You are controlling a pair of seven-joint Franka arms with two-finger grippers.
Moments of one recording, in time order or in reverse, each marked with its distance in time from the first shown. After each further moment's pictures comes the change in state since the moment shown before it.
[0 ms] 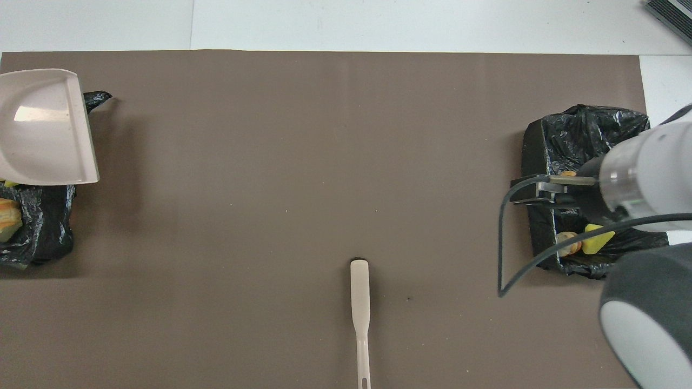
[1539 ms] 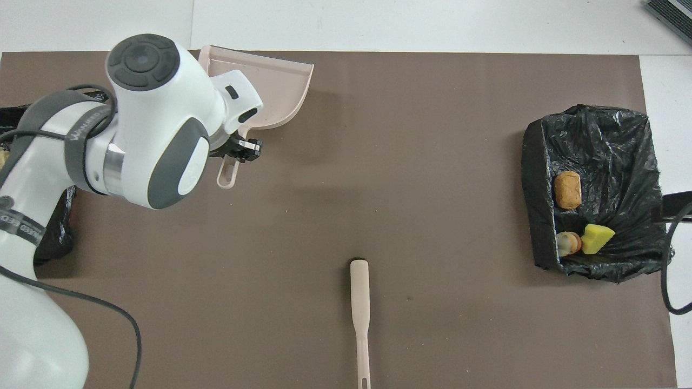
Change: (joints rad) left arm -0.630 0.019 -0.008 -0.084 -0.307 -0.007 -1.678; right arm -0.140 -0.071 -0.090 -0.012 0.001 -0.101 -0.149
